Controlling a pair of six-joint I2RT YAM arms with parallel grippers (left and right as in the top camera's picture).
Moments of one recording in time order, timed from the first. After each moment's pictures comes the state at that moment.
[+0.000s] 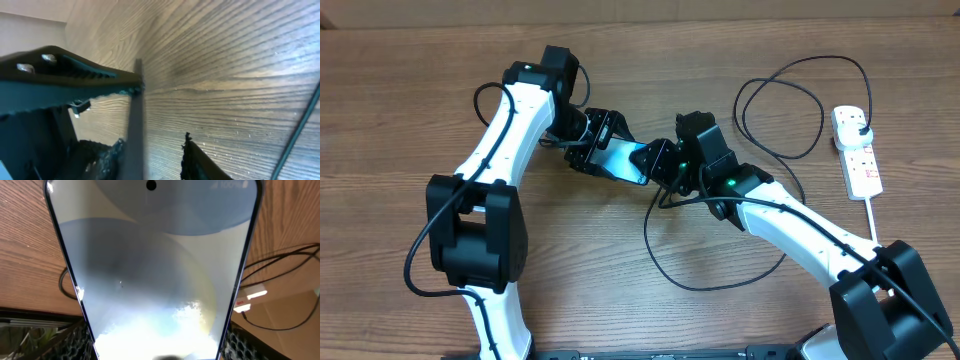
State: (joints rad) left arm -0.20 2.06 1.71 -1.20 0.68 -1.28; right arm 0.56 1.65 1.00 -0.07 -0.33 1.06
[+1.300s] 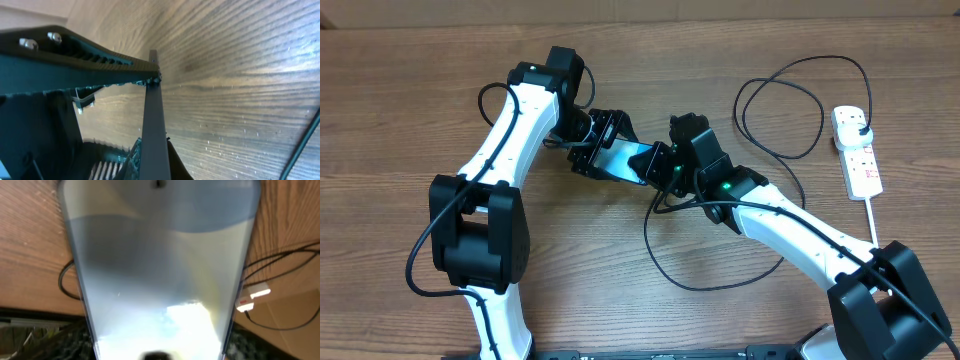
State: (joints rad) left arm -0.22 2.06 1.71 -1.20 0.68 -1.29; right arm 0.59 1.65 1.00 -0.06 -0.30 1.07
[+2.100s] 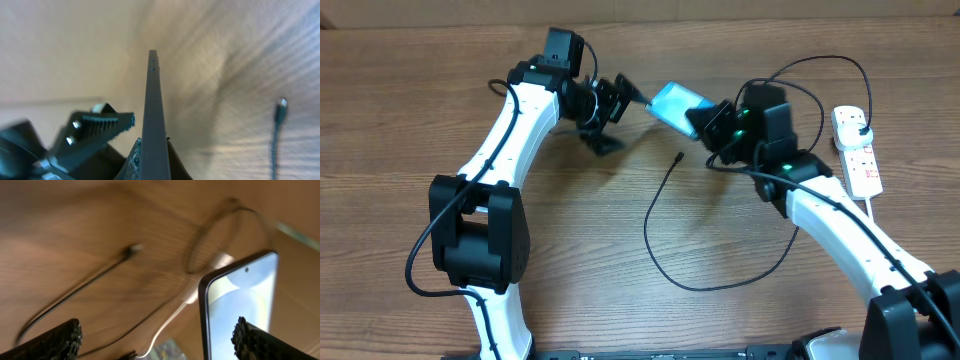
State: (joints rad) left arm -0.22 2.06 1.72 -0.84 0.75 -1.05; right arm 0.31 1.54 1.00 -0.03 -0.30 1.21
